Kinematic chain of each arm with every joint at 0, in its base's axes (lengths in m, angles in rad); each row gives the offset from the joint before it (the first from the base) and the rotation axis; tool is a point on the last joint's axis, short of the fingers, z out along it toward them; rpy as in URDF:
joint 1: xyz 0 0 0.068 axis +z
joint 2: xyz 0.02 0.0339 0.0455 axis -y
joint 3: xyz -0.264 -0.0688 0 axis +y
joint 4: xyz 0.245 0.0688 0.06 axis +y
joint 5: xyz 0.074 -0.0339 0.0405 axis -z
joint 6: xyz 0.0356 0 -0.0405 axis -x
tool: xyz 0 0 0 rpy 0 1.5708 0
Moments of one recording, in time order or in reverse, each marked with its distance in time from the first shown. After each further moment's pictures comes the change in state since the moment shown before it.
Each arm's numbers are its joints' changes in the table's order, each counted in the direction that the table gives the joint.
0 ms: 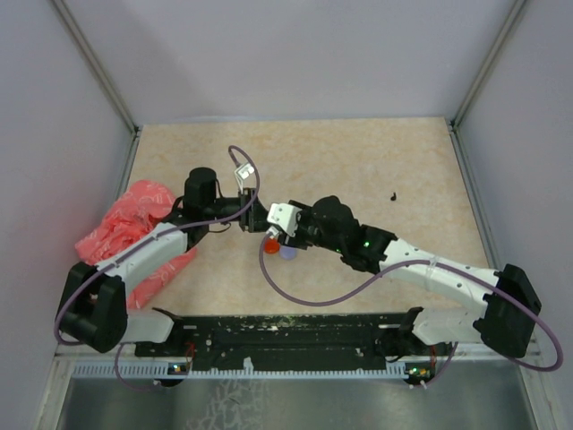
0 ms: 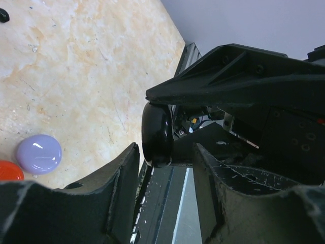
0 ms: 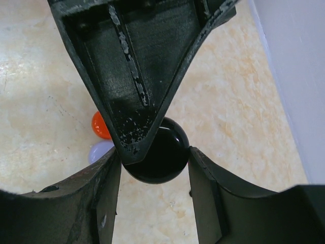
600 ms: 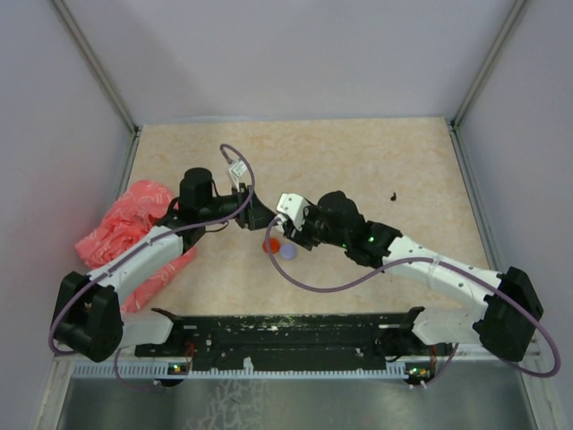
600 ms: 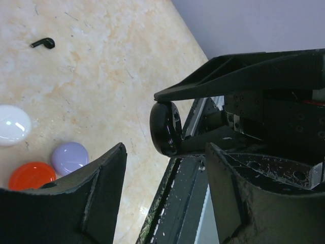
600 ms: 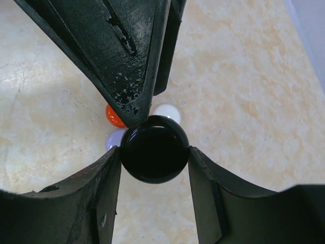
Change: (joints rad) left arm 0.000 0.067 0.000 0.040 -0.150 -0.069; right arm -0.077 0.014 0.000 0.071 -0.071 -0.143
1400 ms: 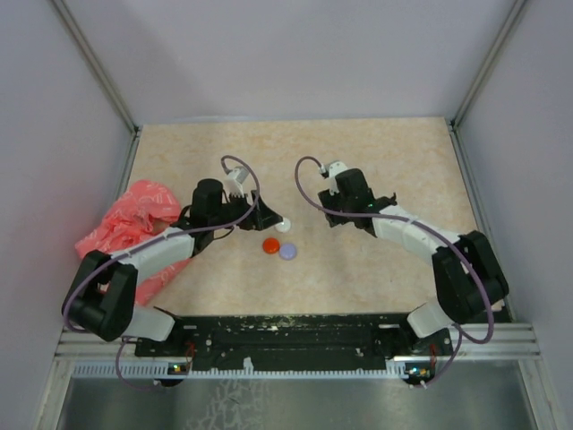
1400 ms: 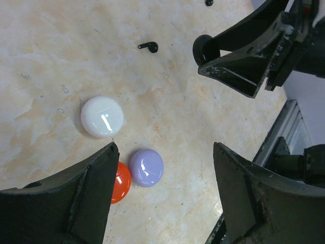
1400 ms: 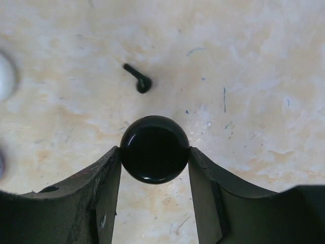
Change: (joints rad) left arm -0.015 -0.137 0.103 -0.130 -0.342 -0.050; right arm -0.393 -0.345 -0.040 0.054 0.164 -0.434
